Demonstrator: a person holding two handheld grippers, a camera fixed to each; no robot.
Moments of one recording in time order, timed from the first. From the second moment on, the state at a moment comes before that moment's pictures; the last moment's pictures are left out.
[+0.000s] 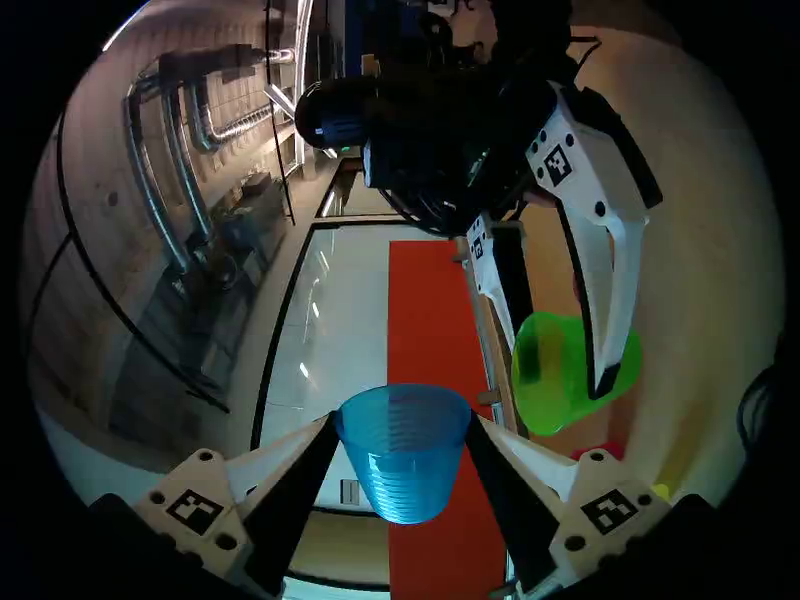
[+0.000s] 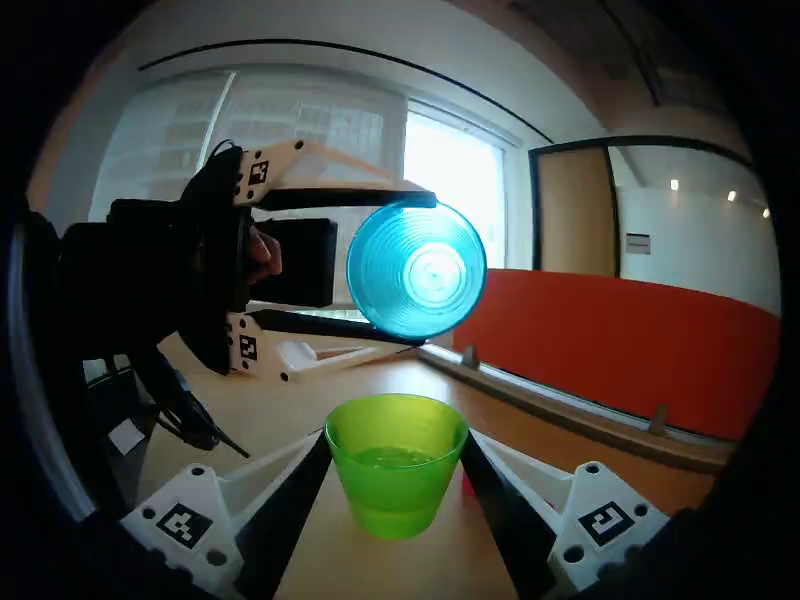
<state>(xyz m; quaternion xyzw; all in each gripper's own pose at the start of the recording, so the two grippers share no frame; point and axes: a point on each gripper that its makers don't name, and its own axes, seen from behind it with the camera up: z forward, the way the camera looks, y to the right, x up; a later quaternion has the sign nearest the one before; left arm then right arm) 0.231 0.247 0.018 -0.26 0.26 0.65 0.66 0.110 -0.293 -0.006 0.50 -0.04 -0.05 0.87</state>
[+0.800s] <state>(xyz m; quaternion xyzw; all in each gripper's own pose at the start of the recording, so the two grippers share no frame) 0.225 0.231 0.026 -0.29 0.20 0.56 0.75 0.113 -0.290 -0.007 0.49 -0.03 -0.06 0.87</state>
